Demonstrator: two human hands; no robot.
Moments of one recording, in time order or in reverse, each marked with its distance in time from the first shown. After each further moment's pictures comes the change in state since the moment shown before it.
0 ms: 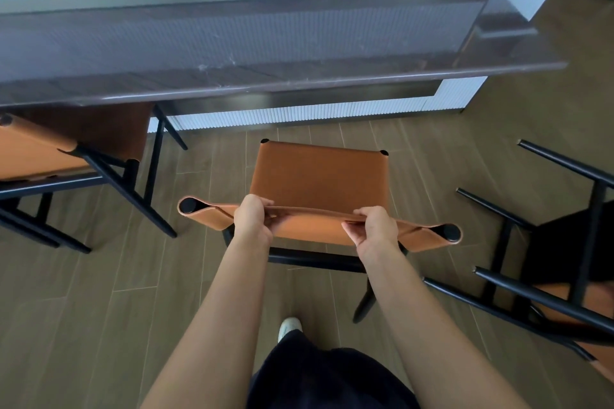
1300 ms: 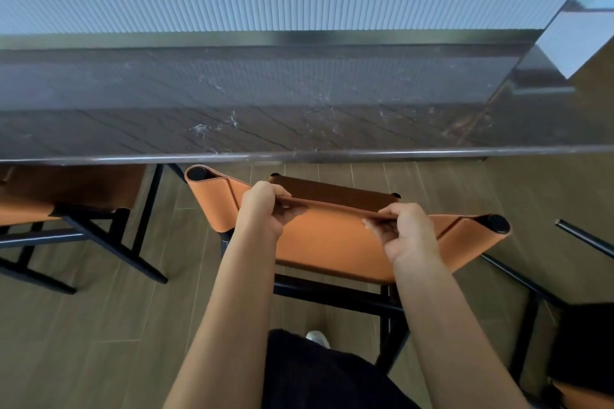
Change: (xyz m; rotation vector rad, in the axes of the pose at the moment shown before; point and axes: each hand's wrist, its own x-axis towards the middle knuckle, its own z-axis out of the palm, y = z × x) left_hand 0.041 0.159 0.167 0.095 -0.039 0.000; right_hand 0.053 -0.170 0.151 -0.058 -0.110 -0.027
